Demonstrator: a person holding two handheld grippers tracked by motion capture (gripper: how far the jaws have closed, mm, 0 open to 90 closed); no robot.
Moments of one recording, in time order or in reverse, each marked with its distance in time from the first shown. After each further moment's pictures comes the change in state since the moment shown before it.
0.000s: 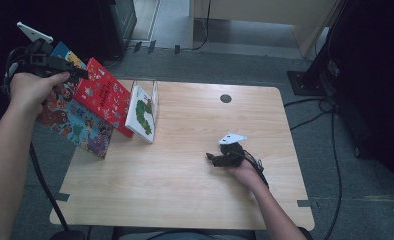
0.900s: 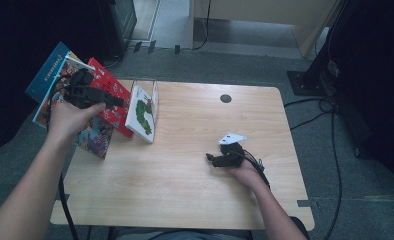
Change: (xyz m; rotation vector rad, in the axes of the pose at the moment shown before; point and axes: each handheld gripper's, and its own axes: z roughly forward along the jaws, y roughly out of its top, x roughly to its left) left arm -0.055 -0.073 0.063 0.083 -0.095 0.133; right arm 0.000 0.000 0.000 0.005 0.006 -0.007
